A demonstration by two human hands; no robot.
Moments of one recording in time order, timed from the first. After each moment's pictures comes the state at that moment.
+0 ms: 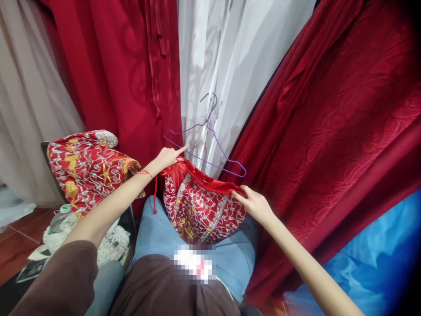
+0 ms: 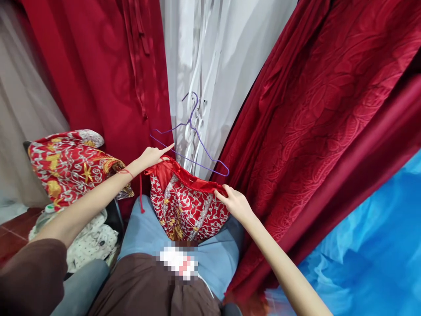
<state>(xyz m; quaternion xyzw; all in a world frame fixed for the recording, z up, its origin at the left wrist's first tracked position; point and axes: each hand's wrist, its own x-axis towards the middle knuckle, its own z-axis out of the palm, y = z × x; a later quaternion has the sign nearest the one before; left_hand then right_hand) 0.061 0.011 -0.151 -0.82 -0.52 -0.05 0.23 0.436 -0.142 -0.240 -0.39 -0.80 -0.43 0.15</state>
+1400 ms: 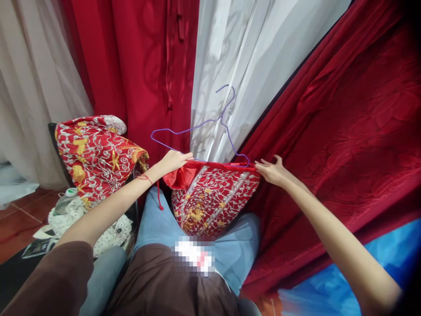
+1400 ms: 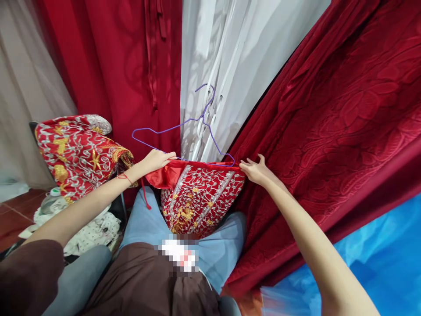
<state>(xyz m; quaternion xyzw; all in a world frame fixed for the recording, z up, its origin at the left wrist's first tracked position) 0.044 -0.013 -0.189 -0.87 -0.42 -0.19 0.16 0.503 -0.044 -0.154 -0.47 -0.85 -0.25 0.02</state>
